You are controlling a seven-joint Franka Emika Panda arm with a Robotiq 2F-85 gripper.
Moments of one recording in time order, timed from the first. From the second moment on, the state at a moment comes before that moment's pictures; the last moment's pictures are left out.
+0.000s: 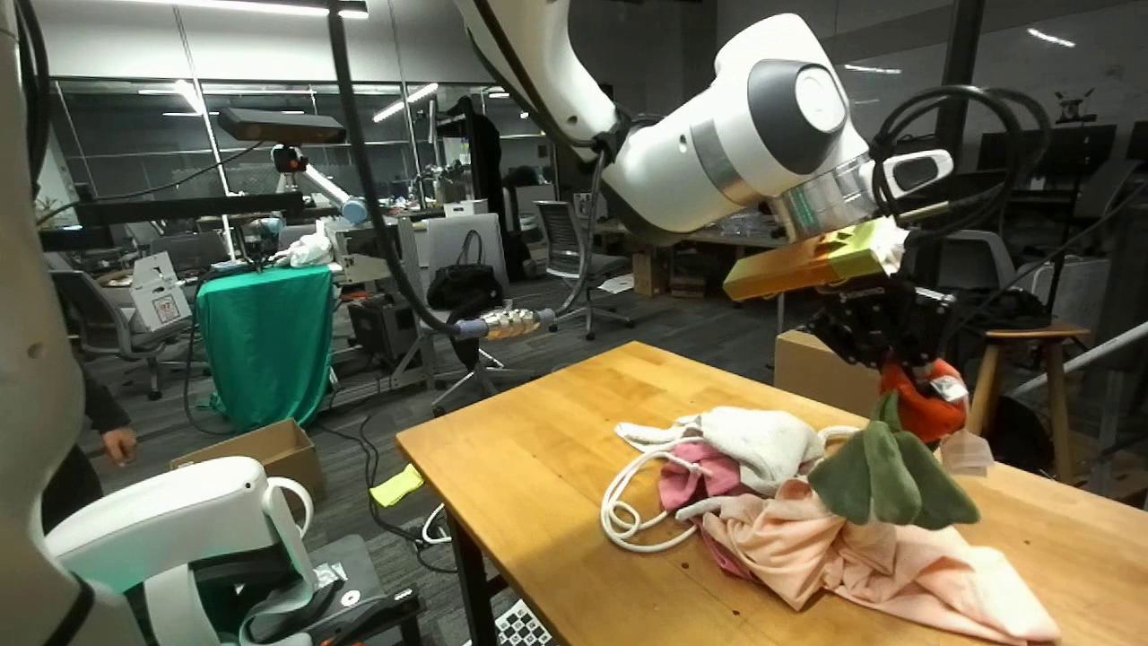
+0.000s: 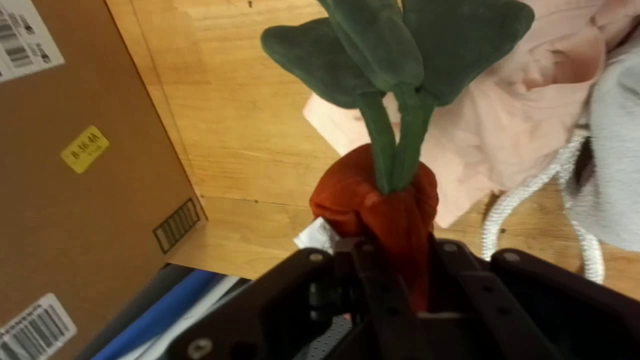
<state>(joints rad) 0.01 0.21 -0.18 -2.03 -0.51 2.50 0.20</state>
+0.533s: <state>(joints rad) -0.09 0.32 -0.35 -2.02 -0.63 2.58 0.46</state>
